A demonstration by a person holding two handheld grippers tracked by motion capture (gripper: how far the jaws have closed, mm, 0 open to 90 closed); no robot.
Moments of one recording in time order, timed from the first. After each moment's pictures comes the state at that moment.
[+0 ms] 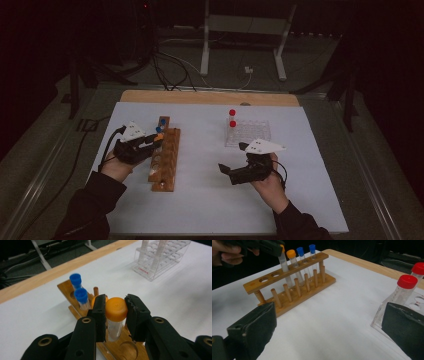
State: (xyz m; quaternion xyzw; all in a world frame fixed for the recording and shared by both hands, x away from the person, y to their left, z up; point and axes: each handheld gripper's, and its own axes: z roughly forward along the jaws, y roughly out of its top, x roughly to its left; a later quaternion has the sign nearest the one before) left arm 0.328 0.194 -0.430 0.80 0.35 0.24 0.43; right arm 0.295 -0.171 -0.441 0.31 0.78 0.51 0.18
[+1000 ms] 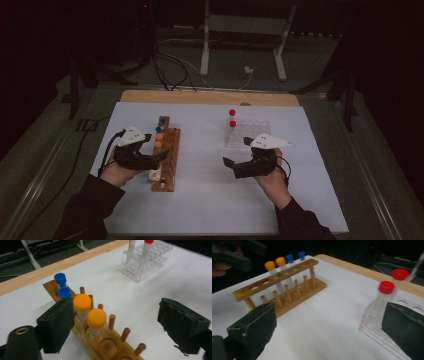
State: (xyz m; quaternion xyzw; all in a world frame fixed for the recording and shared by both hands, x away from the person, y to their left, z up) left arm 0.312 0.192 -0.427 0.79 0.34 0.20 0.47; right arm 0.306 -0.182 -0.435 0.32 0.77 0.52 0.19
